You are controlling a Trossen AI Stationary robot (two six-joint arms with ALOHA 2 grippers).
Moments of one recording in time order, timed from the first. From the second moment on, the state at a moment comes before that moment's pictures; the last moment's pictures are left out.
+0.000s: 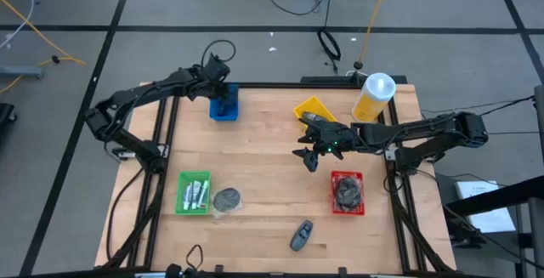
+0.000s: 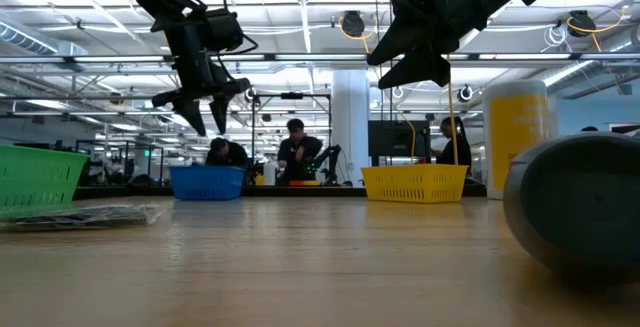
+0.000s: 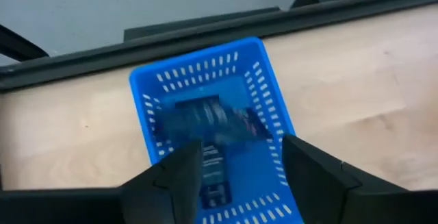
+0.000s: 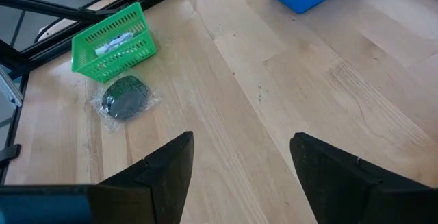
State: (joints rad) left arm 0.71 1.48 1.09 -0.66 -0.20 -0.57; right arm -0.02 1.30 0.83 -0.10 0.10 0.46
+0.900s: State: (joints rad) left arm 0.26 1.30 1.09 -0.81 0.08 -0.56; right arm -0.01 1.30 0.83 -0.11 0.05 0.43
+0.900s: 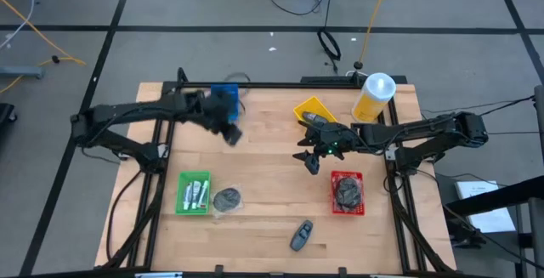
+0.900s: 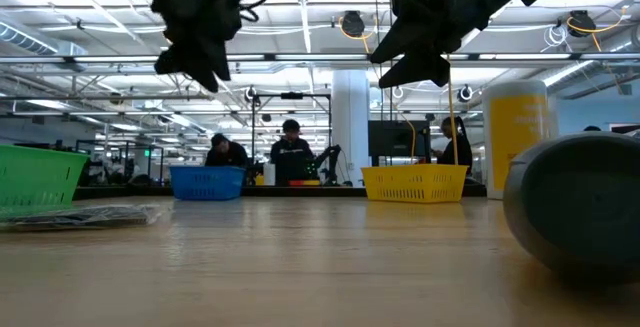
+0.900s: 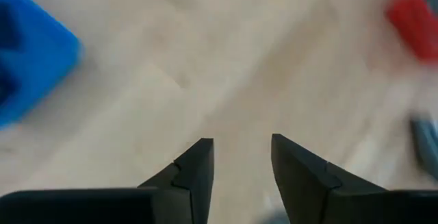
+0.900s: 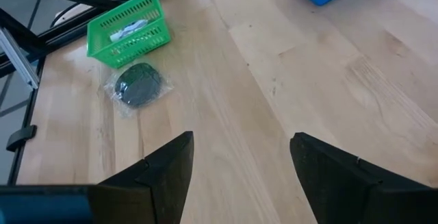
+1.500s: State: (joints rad) left arm -0.23 1.40 1.09 -0.84 -0.04 -0.98; right arm -0.01 1.30 0.83 -0.11 0.05 0.41
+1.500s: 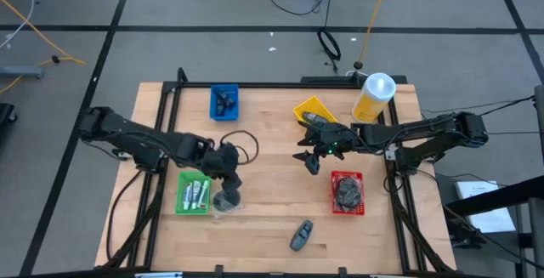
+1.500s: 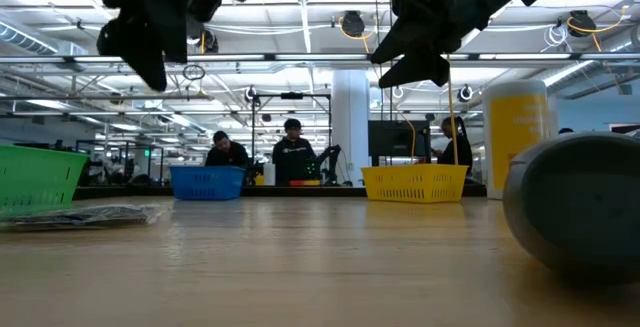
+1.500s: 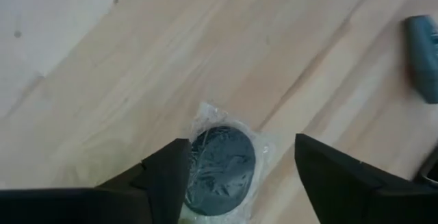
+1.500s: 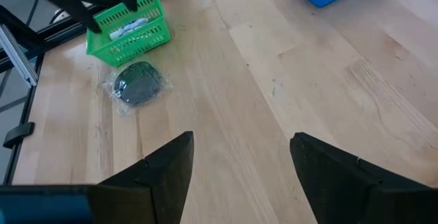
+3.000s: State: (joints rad) left arm -0.21 1.84 1.09 -0.76 0.07 -1.02; right arm -0.01 1.30 0.83 -0.10 0.05 0.41
